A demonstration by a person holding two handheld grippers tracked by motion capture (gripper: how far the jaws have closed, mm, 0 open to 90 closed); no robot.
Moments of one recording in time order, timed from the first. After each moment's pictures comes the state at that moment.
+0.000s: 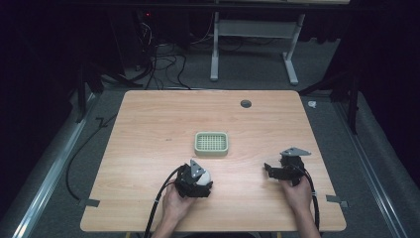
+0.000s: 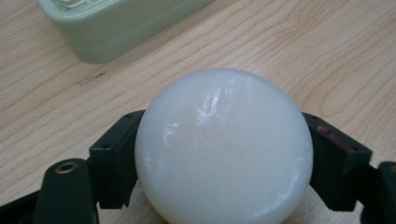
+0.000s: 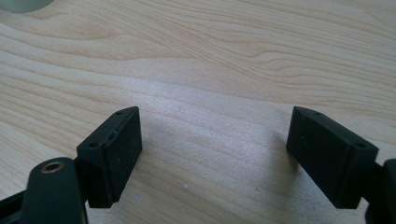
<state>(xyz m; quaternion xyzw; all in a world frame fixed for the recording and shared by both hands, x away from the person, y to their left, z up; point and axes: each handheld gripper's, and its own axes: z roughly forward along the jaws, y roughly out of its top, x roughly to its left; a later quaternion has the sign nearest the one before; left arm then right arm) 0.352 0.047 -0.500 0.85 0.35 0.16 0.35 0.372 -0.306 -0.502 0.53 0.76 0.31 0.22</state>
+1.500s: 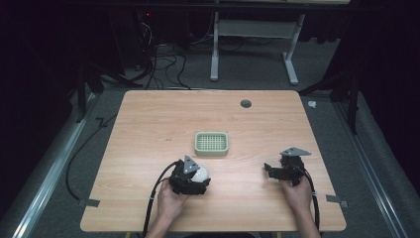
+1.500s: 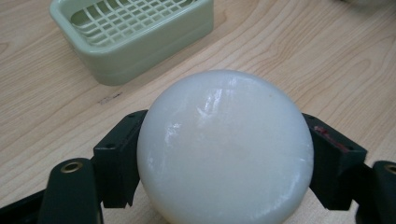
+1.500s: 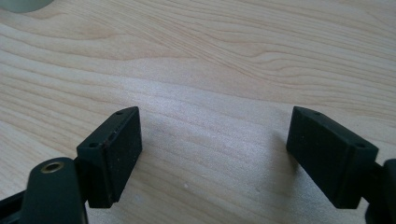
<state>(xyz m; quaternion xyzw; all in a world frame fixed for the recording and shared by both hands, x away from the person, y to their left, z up) 0.352 0.062 -0.471 0.85 0.34 0.14 0.38 0.372 -0.306 -0.502 0.53 0.76 0.31 0.22</state>
